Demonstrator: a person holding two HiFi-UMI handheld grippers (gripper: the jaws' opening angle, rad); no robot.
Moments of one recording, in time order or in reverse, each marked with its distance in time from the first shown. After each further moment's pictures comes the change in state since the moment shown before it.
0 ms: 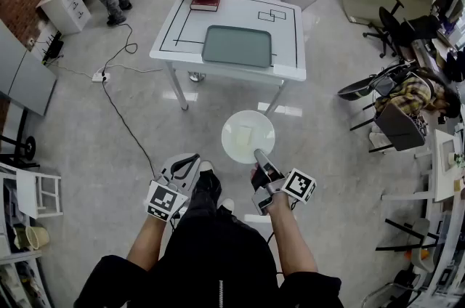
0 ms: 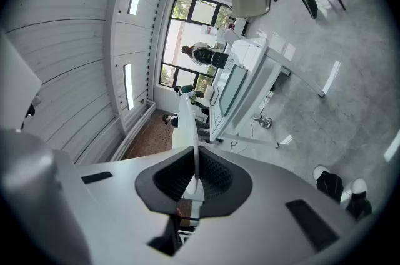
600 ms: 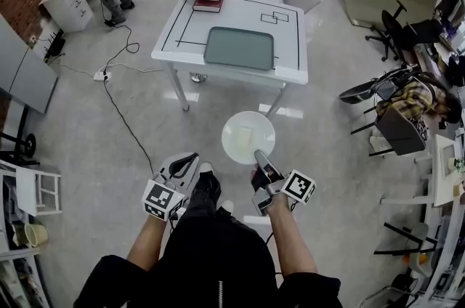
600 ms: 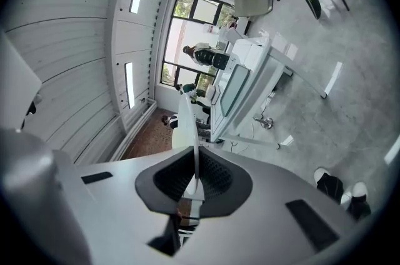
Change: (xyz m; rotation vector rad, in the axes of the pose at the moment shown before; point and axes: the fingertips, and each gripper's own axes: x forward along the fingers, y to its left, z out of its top) left arm 0.000 0.012 0.004 -0.122 -0.041 0.020; right arm 0.006 0.002 0.003 -0.014 0.005 0.023
